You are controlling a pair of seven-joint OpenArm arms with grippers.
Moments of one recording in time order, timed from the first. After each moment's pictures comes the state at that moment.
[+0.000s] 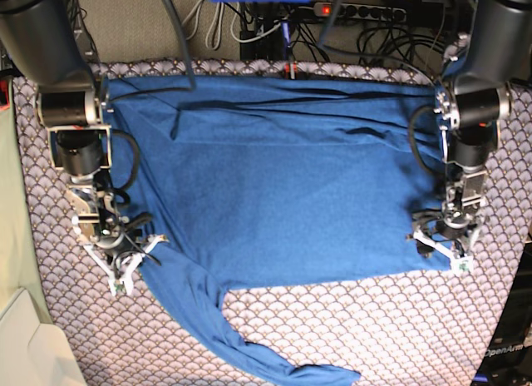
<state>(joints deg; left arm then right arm) -37.5 -17.4 -8.4 15.6 -2.9 -7.9 -1.5 36.5 12.4 -2.8 26.5 0.0 13.6 -11.9</state>
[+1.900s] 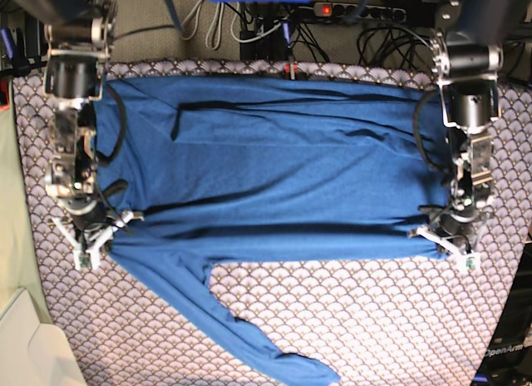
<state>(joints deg) -22.6 -17.9 -8.2 49.6 -12.1 -8.1 16.7 13.3 13.0 10.0 69.0 -0.5 14.0 -22.6</state>
